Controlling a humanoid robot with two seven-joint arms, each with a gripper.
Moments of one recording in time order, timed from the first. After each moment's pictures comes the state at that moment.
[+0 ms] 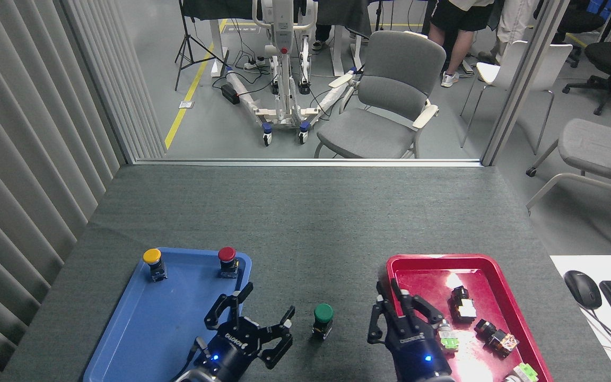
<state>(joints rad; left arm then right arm) -0.13 0.17 -0.47 -1.40 -1.34 -0.10 0.24 0.00 0.01 0.20 -1.49 1.54 -0.06 -0.10</state>
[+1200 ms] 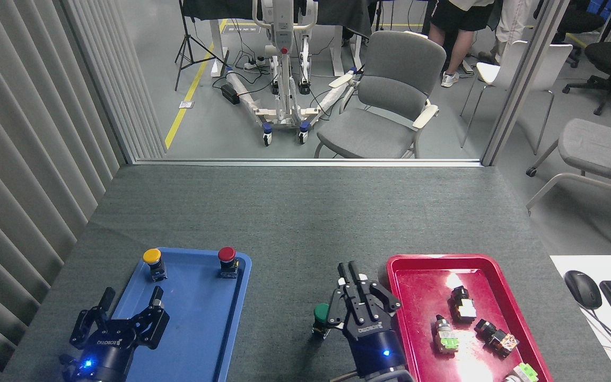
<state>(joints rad) 0.02 0.26 -0.01 -1.46 -1.13 -0.09 0.23 -0.06 0.10 0.33 -1.42 1.47 0.07 -0.32</state>
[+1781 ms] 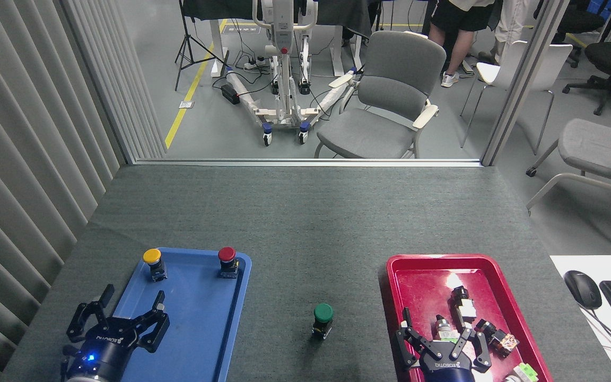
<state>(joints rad) 0.02 0.26 0.01 -1.50 -1.38 -0.09 0.11 0.14 0.01 0.10 -1.55 1.45 0.08 -0.16</state>
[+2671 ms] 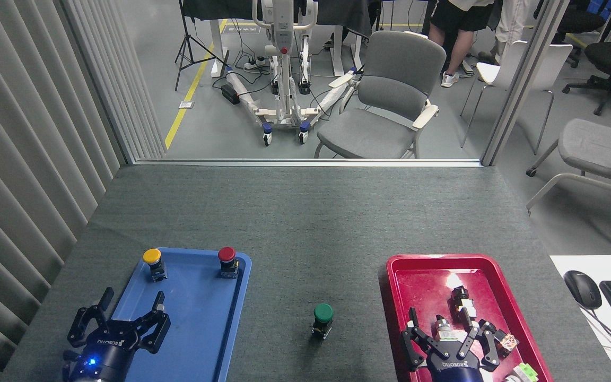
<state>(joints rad) 0.03 0.23 0.03 -1.50 -1.35 -0.09 0.12 0.14 -0.02 0.09 -1.57 1.45 0.08 -0.13</state>
